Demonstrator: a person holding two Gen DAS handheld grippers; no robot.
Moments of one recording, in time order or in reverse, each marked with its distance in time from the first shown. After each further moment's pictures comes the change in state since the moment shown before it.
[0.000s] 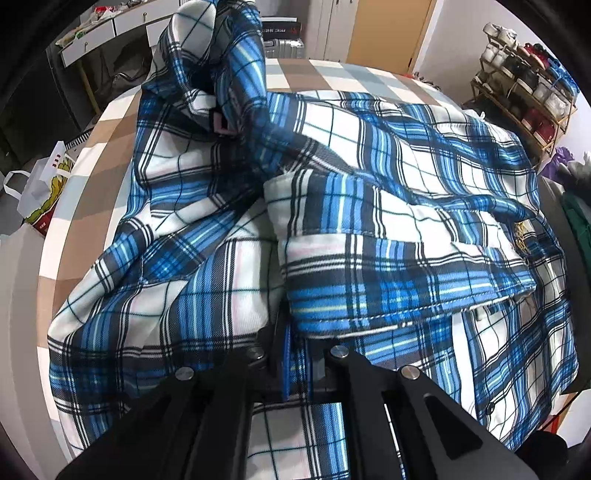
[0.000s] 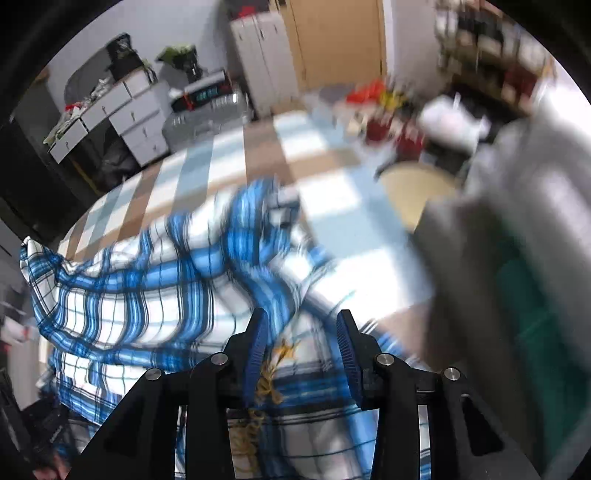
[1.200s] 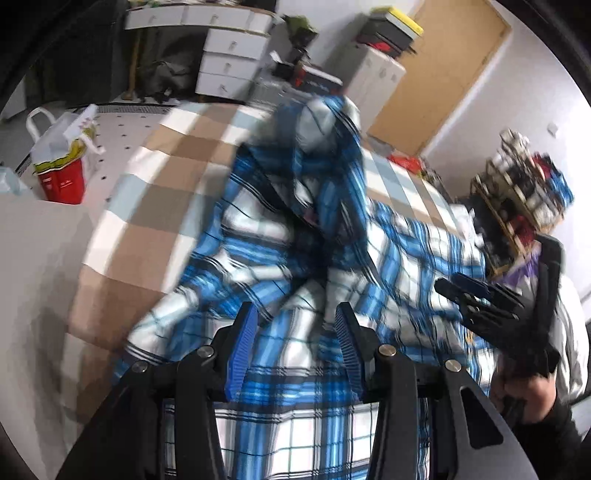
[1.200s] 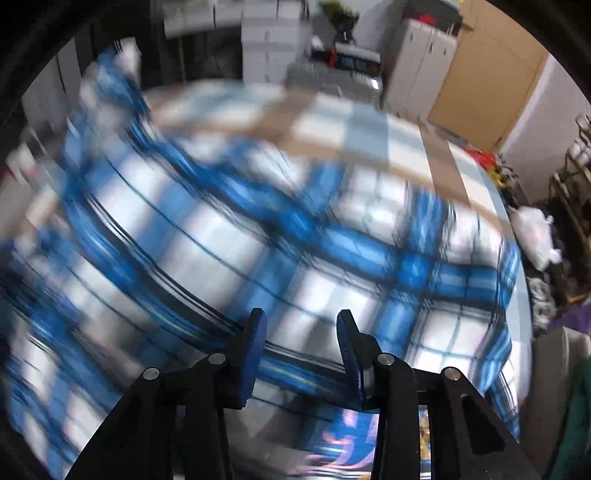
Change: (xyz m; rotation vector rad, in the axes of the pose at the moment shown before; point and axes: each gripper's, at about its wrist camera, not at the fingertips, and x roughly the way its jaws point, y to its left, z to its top) left arm -0.084 0.081 -0.005 -0.307 -0.217 -0.155; right arm 0.081 0.162 -0.043 -0.496 0.046 0.158
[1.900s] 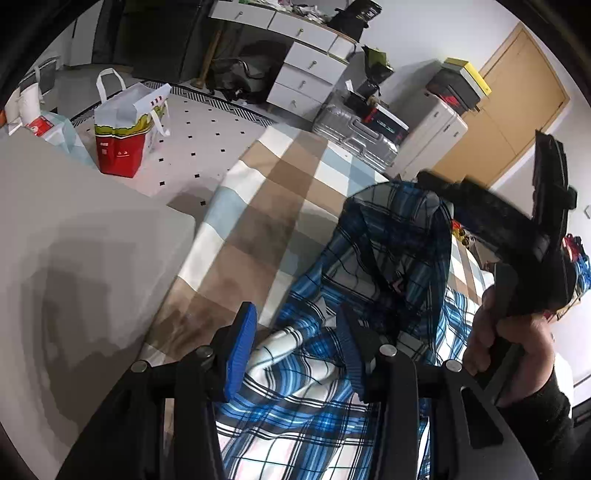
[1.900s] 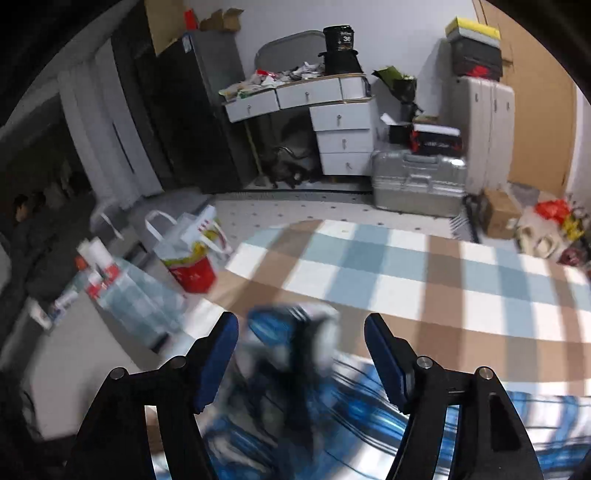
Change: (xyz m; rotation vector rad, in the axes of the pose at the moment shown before) left arm -0.017 0.068 0.018 -0.226 -0.066 0.080; right arm 0.109 0.103 0.173 0.075 -0.191 0.311
